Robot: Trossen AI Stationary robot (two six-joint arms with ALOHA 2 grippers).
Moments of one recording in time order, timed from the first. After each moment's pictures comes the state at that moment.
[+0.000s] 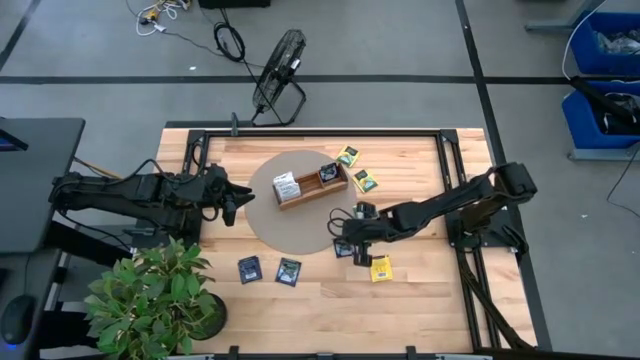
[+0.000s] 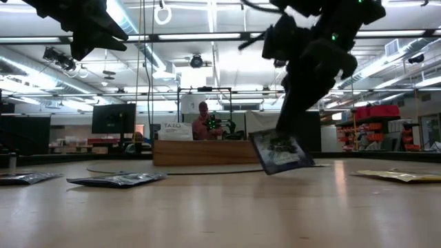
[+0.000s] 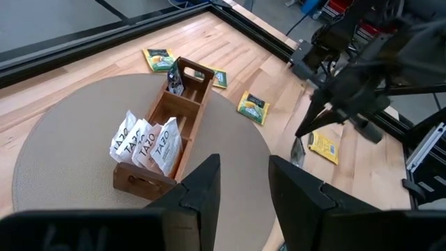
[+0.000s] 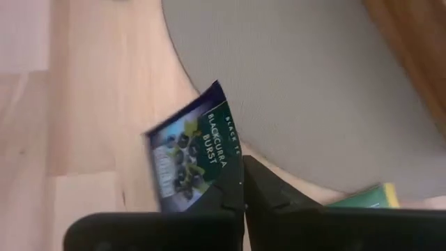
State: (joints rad) left arm -0.09 0.63 0.66 -0.48 -0.38 -0.63; right arm 0.21 1.64 0.97 -0.38 0.21 0.22
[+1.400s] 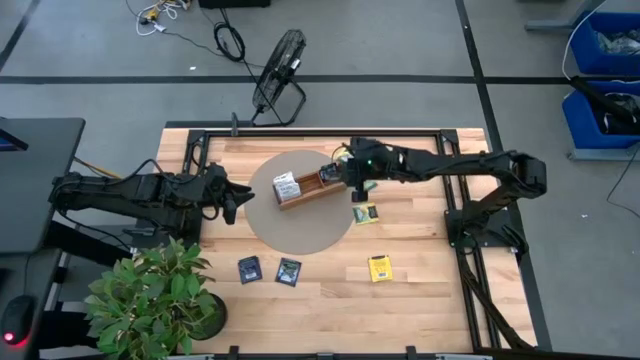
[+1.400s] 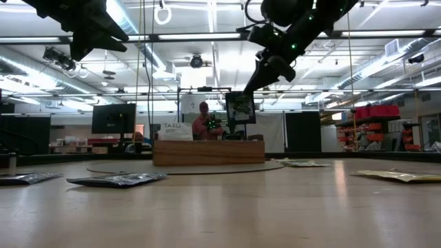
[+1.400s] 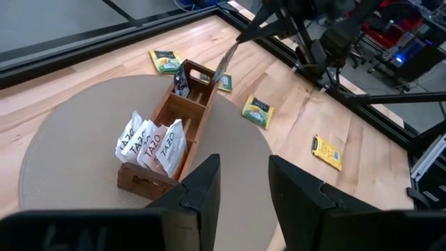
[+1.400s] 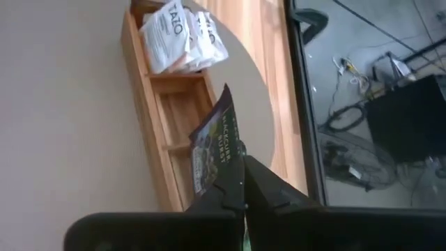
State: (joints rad) left arm -0.09 0.63 0.66 -0.49 -0.40 -0.65; right arm -0.25 1.50 1.03 -0.22 0.12 -0.55
